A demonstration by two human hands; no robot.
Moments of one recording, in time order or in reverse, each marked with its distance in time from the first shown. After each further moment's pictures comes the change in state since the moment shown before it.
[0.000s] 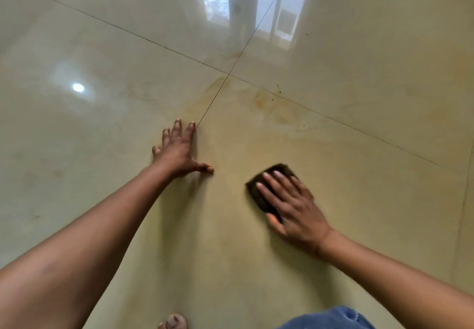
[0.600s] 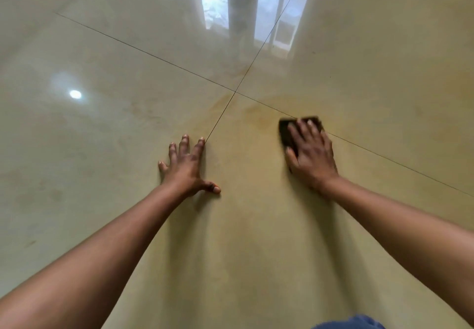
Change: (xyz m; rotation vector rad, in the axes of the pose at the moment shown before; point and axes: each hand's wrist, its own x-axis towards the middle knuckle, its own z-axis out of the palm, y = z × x) left_hand 0.009 0.005 -0.003 -0.006 -0.004 -0.002; right_hand 0.125 0.087 -0.038 0.023 0.132 0.439
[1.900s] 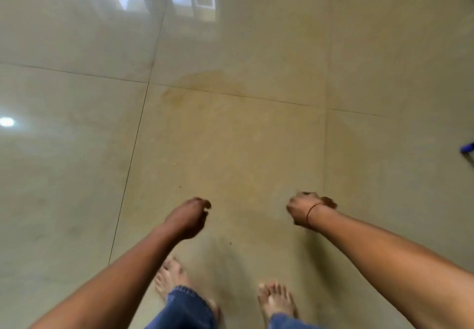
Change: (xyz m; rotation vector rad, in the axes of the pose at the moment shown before) left_hand -0.214 0.088 0.048 0.251 -0.490 0.396; right_hand -0.302 0.034 -0.128 -0.305 -1.027 0.022
